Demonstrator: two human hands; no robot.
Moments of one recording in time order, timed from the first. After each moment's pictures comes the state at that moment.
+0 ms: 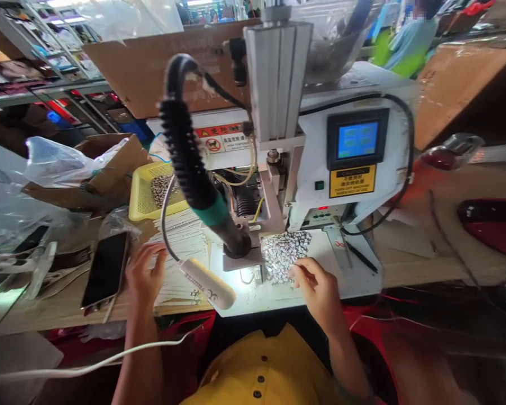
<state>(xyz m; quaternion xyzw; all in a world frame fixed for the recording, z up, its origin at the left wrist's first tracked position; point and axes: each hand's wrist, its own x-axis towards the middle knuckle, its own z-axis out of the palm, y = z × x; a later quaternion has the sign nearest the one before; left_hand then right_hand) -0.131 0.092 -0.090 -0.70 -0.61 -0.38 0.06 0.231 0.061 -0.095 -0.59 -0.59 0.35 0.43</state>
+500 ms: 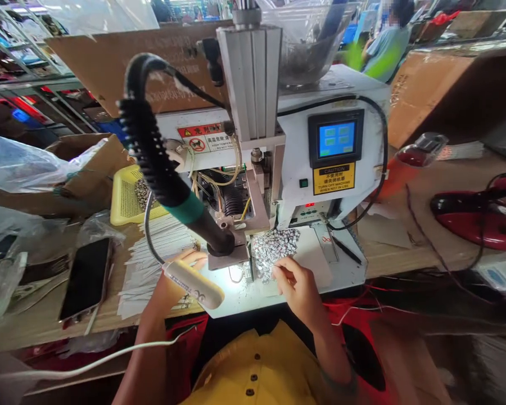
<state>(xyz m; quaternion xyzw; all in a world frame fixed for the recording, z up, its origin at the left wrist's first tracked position) -0.064 0.095 -0.088 -0.76 -0.56 -0.25 -0.21 0.220 0.058 -0.089 -0.55 -0.59 0.43 0.40</state>
